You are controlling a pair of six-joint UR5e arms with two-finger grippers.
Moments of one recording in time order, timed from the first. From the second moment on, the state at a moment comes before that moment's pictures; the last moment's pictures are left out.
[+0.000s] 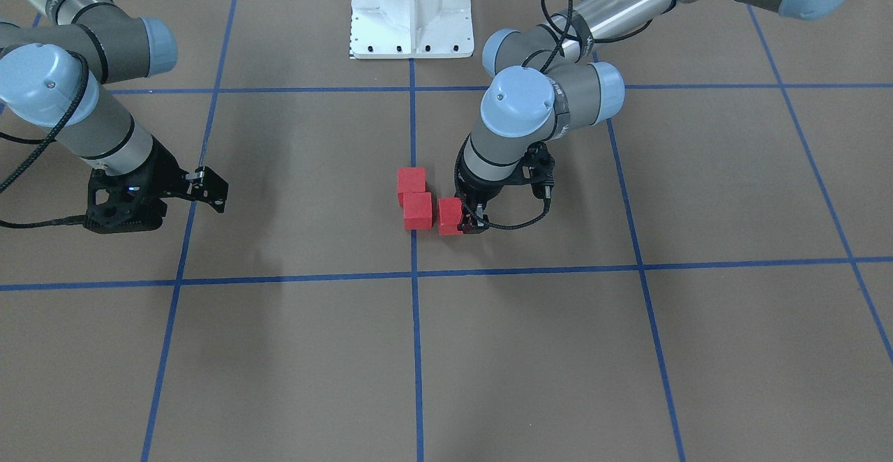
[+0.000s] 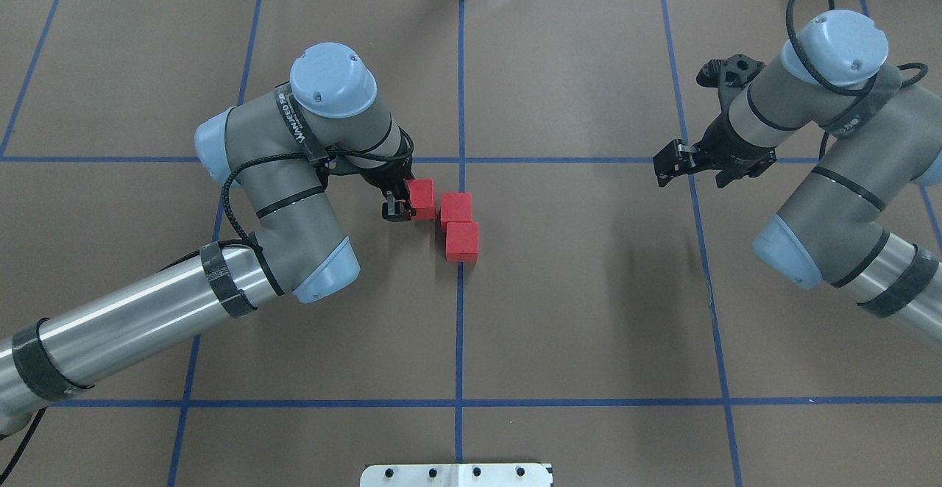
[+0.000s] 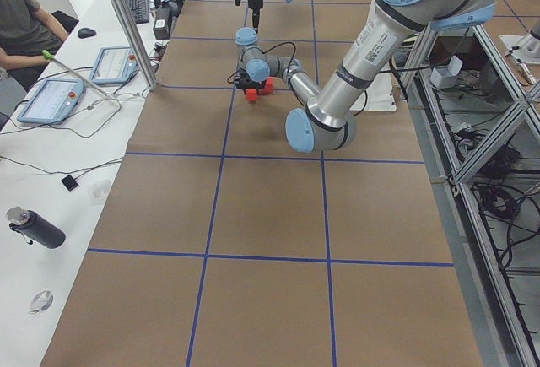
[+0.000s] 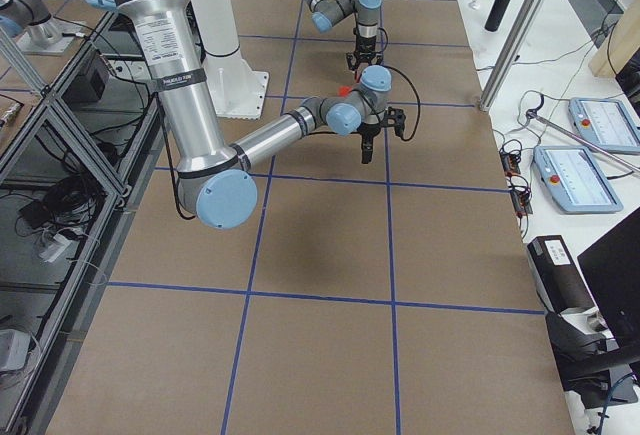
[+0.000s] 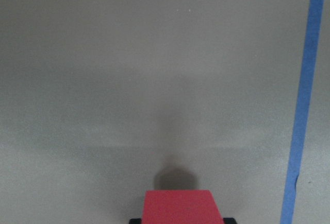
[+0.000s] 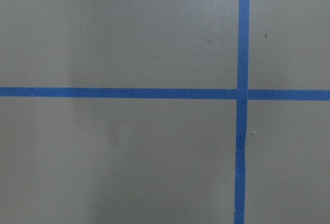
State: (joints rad) left arm -0.63 -2.35 -1.38 -1.84 -2.05 -2.78; right arm 0.87 -1.26 1.72 -1.40 2.16 0.91
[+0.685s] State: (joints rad) left arm -0.63 -2.36 -1.38 -1.84 -2.05 -2.79; right arm 0.86 -1.26 1.72 -1.40 2.16 0.91
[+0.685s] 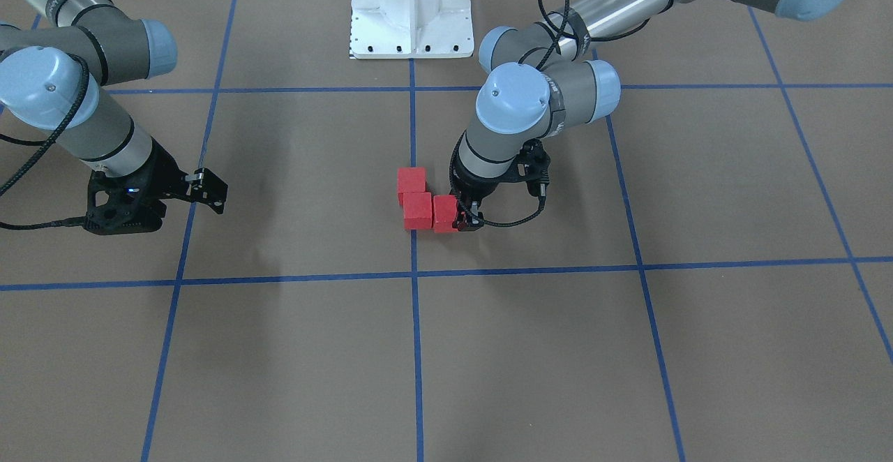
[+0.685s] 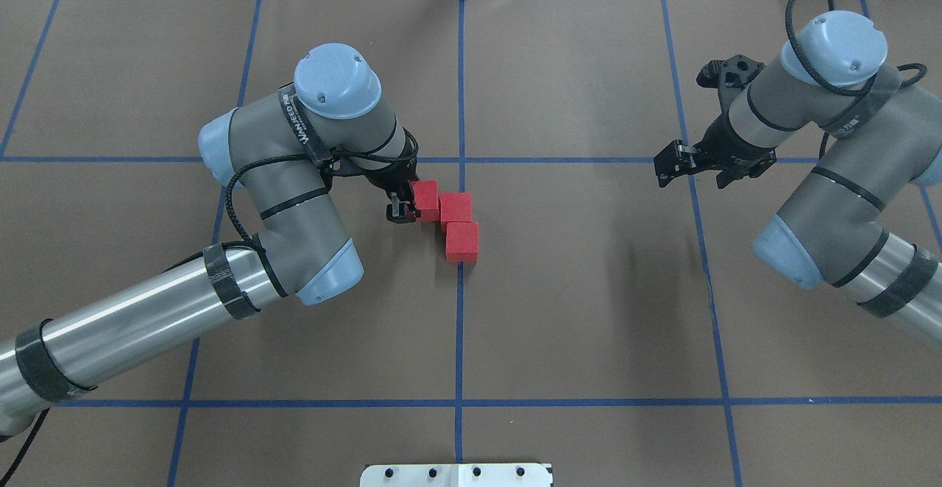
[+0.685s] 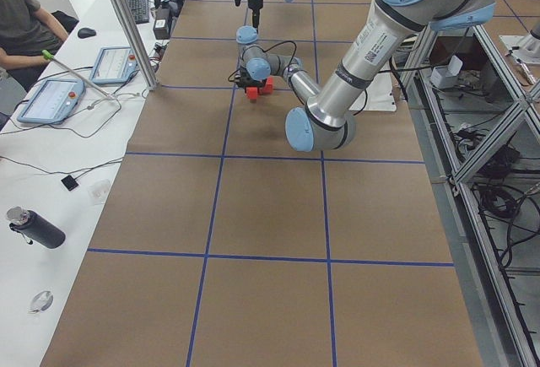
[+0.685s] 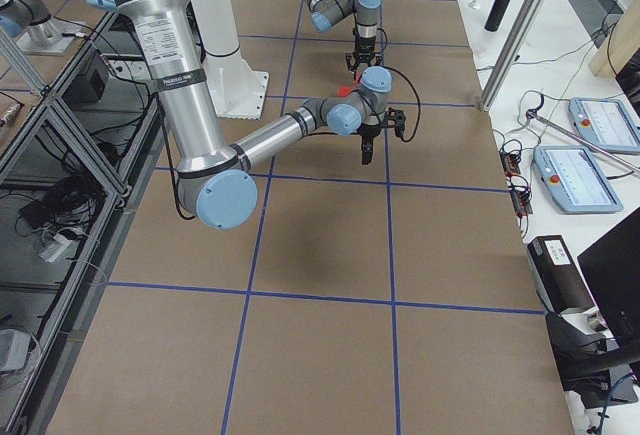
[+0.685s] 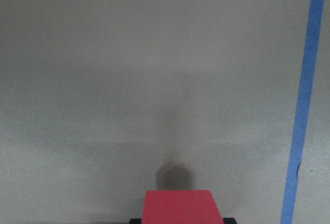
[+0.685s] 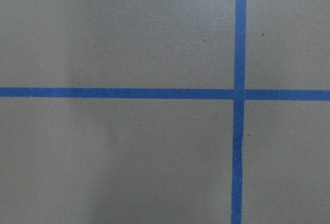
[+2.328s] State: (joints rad) left arm -0.62 -2.35 -1.39 -1.85 -2.05 -2.79; right arm 0.86 -1.26 1.72 -1.40 2.16 0.91
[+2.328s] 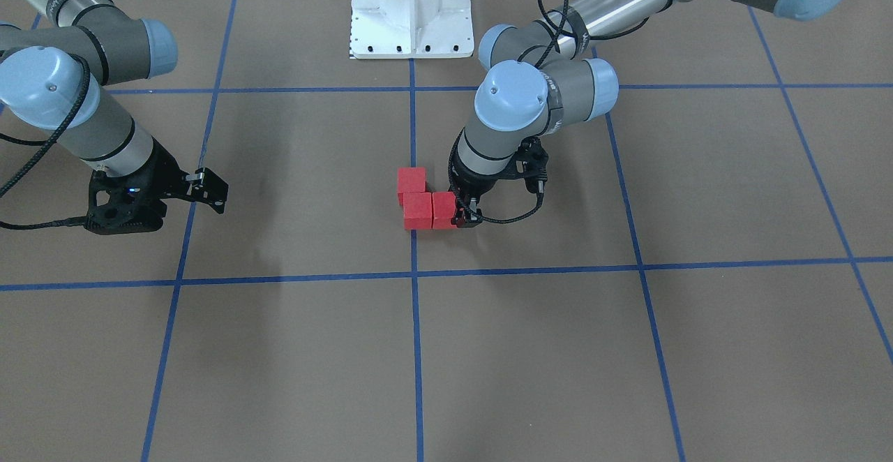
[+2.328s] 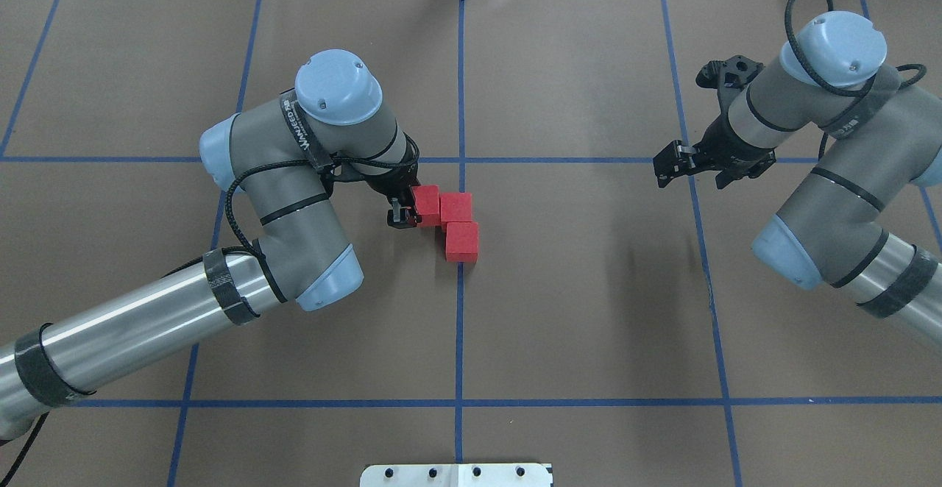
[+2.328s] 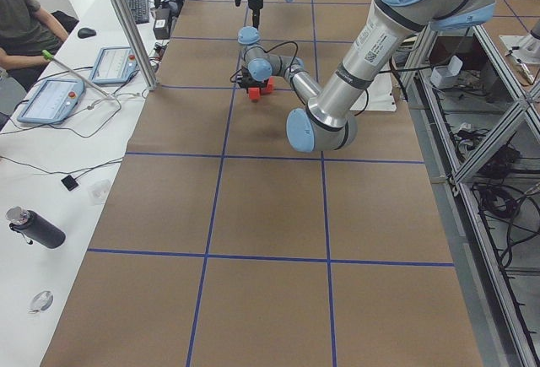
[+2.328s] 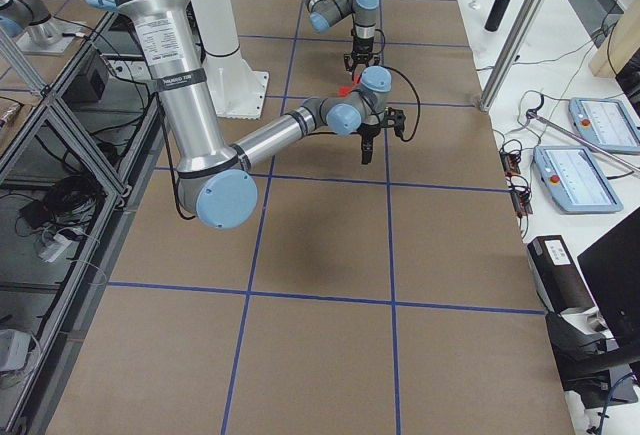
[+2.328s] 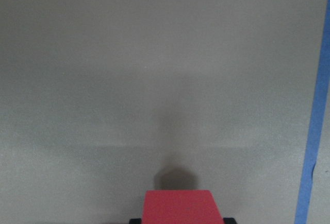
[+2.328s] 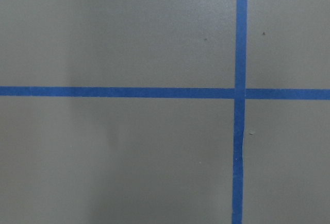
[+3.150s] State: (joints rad) left arm -0.62 -2.35 -1.39 -1.85 -2.05 -2.79; right arm 0.86 -1.26 1.72 -1.40 2.16 0.91
